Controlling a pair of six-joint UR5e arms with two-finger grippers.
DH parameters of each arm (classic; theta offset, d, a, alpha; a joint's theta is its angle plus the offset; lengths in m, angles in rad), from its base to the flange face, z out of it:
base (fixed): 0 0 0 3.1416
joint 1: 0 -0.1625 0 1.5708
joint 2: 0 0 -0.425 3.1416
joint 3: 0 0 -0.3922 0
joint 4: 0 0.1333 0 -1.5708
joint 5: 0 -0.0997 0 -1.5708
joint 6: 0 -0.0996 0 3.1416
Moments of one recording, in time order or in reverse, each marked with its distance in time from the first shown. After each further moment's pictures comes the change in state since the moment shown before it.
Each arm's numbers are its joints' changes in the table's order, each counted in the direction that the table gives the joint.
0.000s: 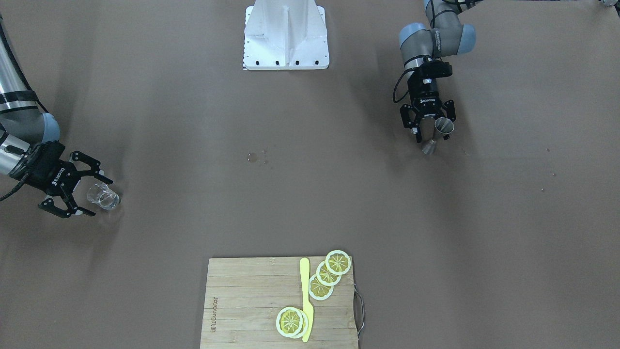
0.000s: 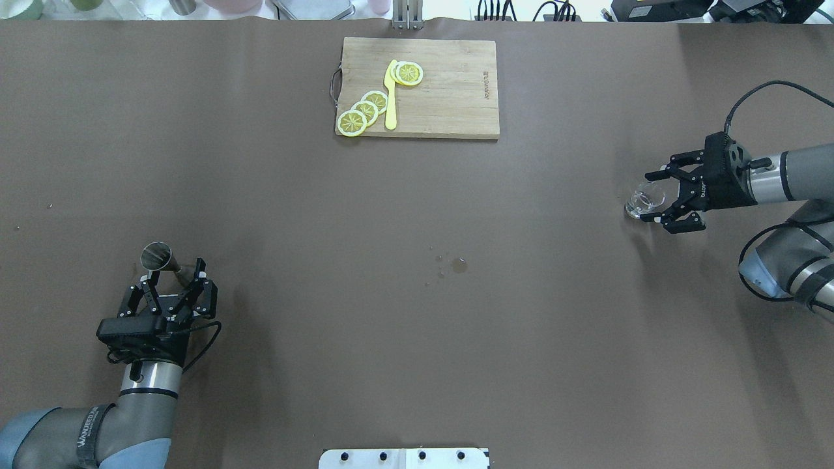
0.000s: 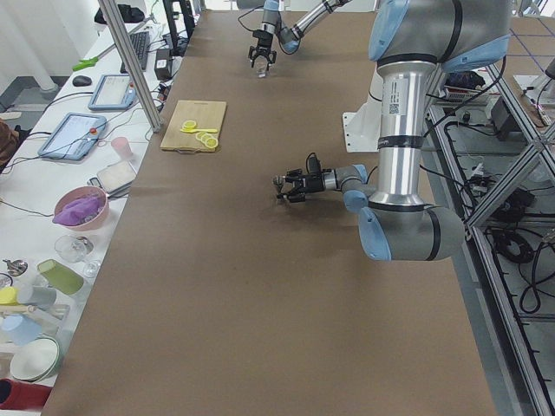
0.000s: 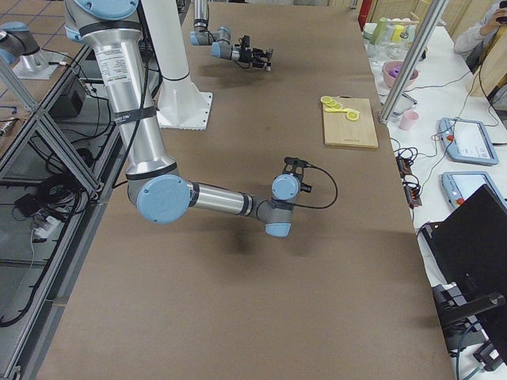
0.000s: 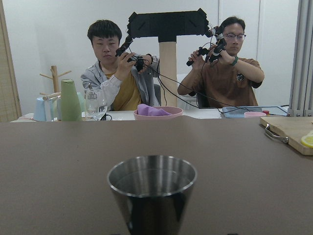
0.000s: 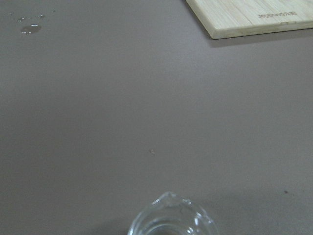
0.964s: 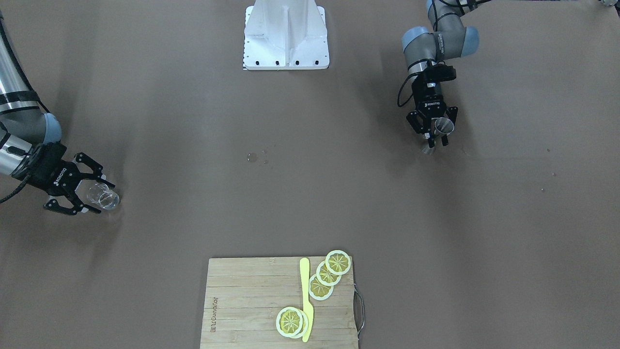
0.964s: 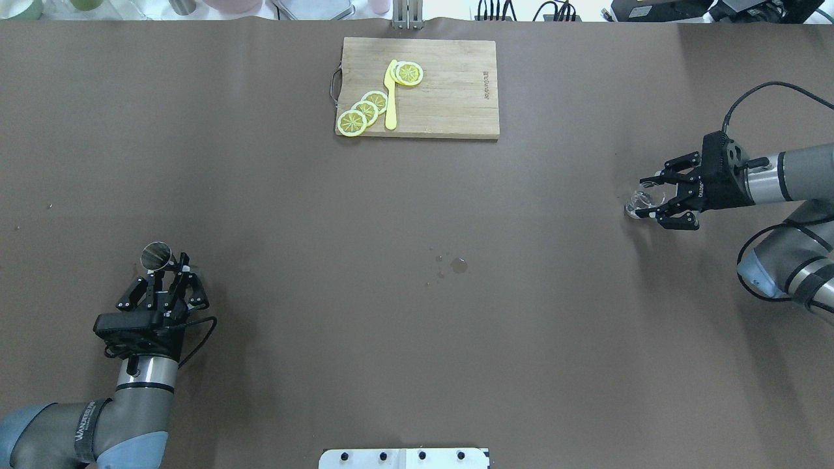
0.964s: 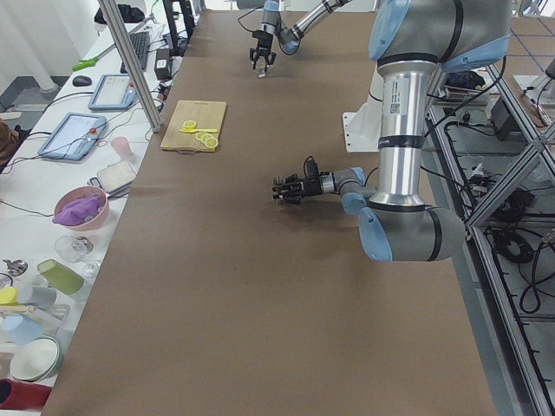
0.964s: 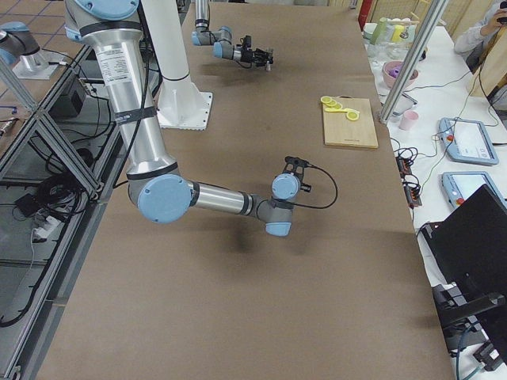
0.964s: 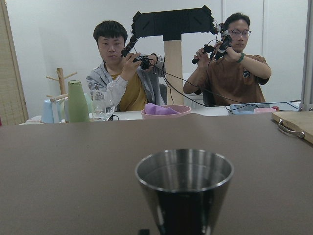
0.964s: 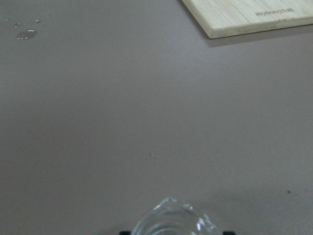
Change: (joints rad) left arm 0.015 -0.002 0.015 0.000 0.015 -0.006; right arm 0.004 -0.002 0.001 0.000 0.002 -0.035
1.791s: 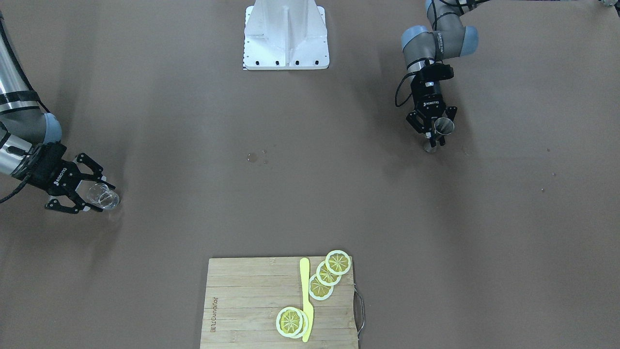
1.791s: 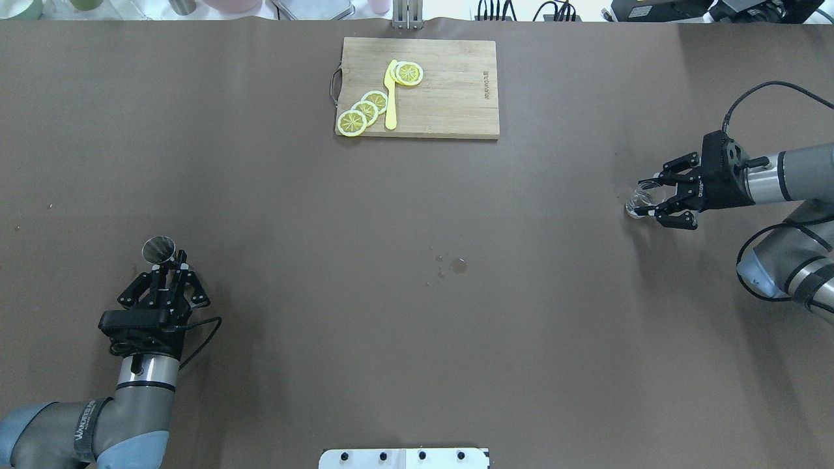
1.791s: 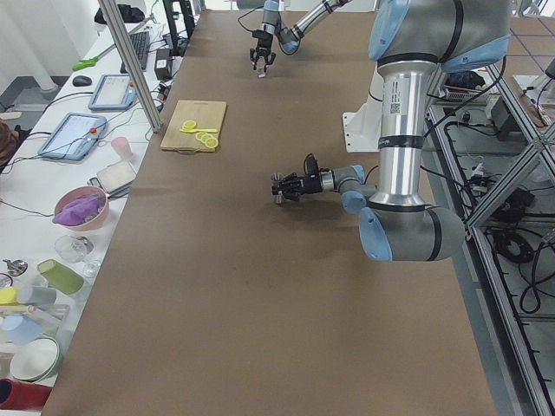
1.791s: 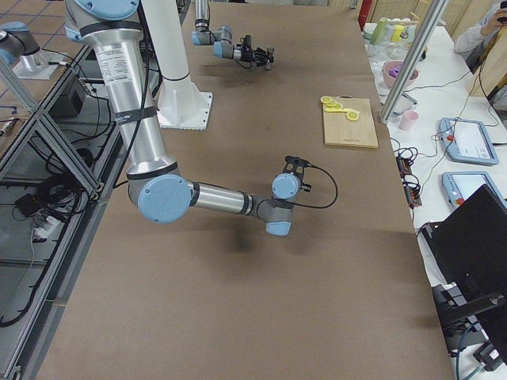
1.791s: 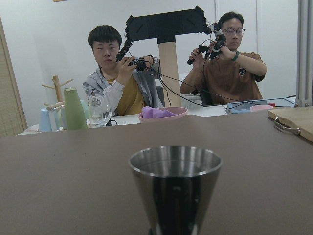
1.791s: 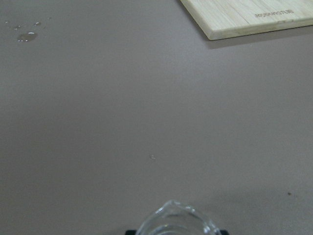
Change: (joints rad) left arm 0.003 0.001 -0.020 -0.011 -0.004 -0.125; right arm 0.000 0.000 0.003 0.002 0.000 -0.004
